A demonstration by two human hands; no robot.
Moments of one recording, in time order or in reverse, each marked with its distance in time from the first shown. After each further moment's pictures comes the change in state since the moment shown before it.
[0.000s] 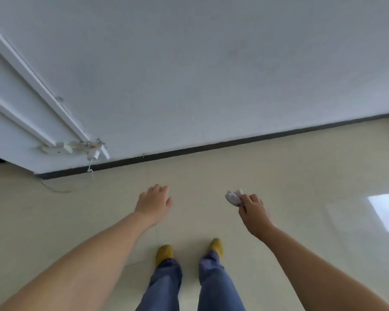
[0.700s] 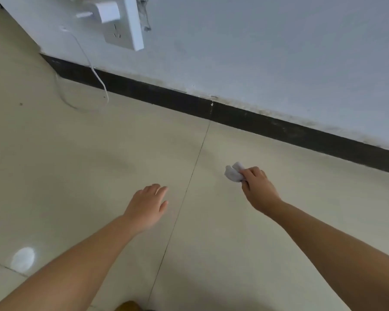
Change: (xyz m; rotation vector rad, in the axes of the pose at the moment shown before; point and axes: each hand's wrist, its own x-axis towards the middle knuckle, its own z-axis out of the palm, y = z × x) left_hand 0.276 -0.257 0.458 -0.114 0.114 -0.453; right_hand 0.478 -0.039 0.478 -0.198 -0.165 -0.743
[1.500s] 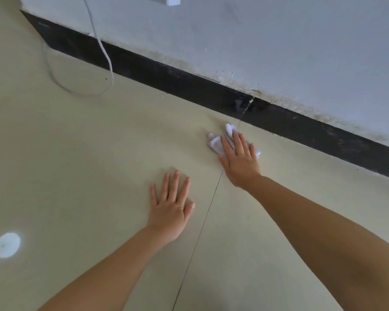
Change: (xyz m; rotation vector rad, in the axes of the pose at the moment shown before) left_hand 0.092 -0.036 0.102 0.002 0.315 -0.094; right_hand 0.164 -0.072 0.088 -0.367 -0.025 -0.130
